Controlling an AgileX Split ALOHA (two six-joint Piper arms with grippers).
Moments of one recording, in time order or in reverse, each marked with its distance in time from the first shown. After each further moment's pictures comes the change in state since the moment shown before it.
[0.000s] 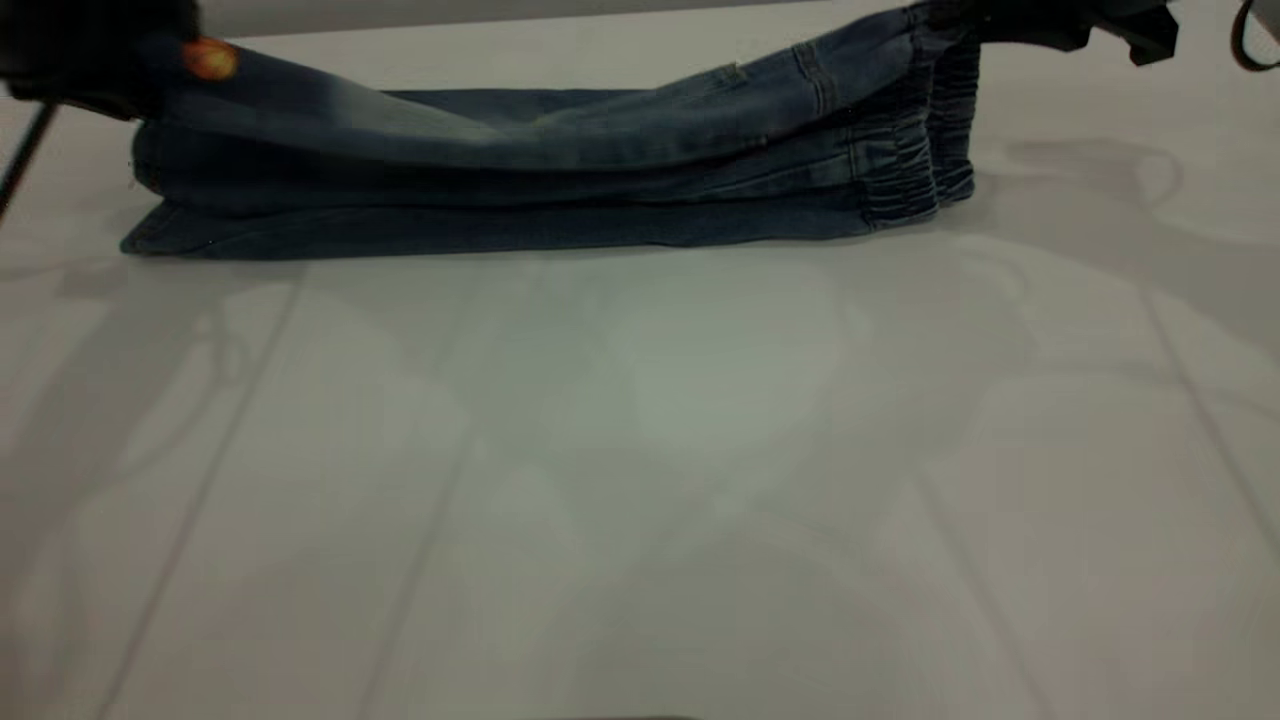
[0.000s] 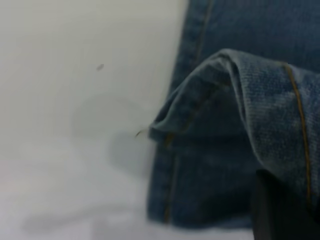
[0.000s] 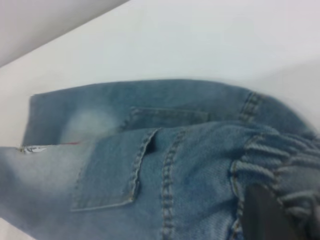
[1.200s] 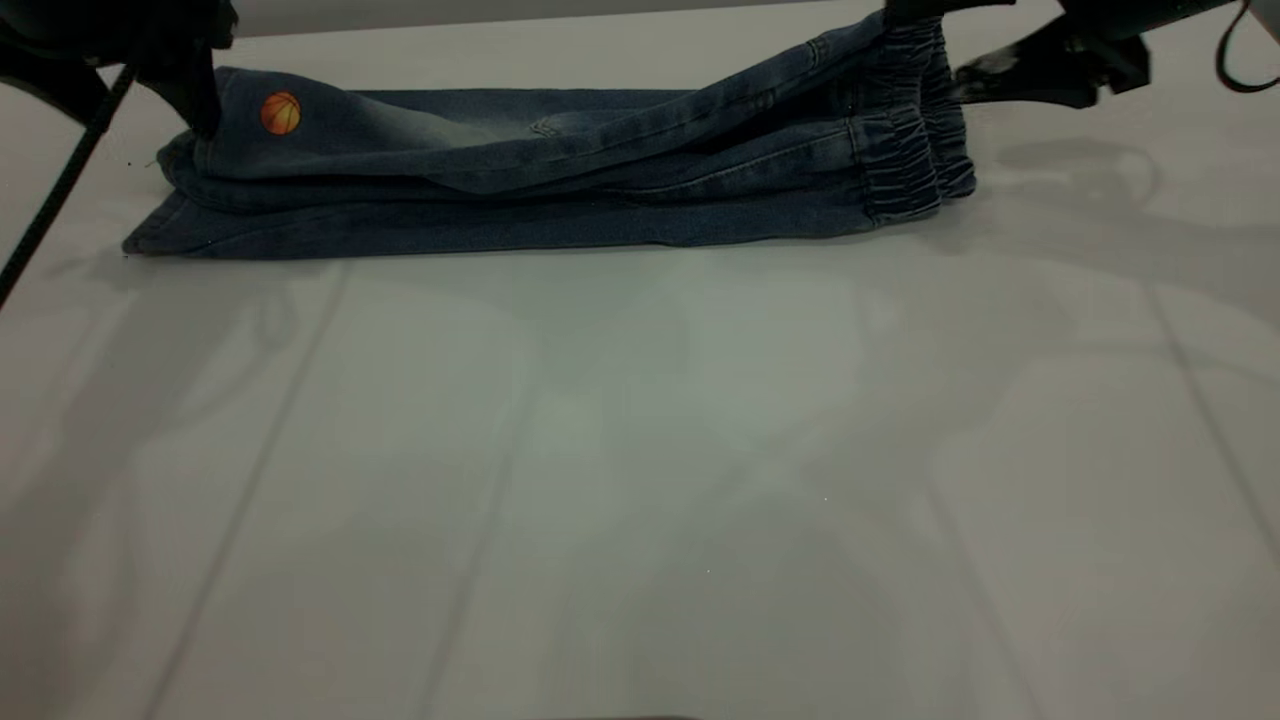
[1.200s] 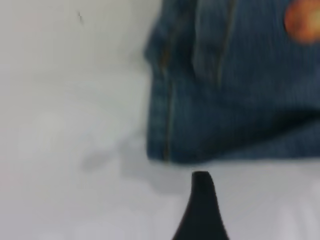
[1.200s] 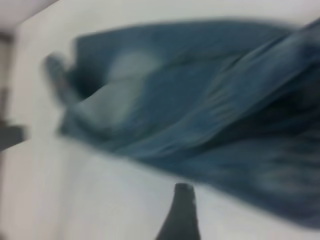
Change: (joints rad) left arm -0.068 0.059 -0.254 0.005 0.522 0.076; right arm -0.039 0.046 -0.052 -0.209 0.254 0.137
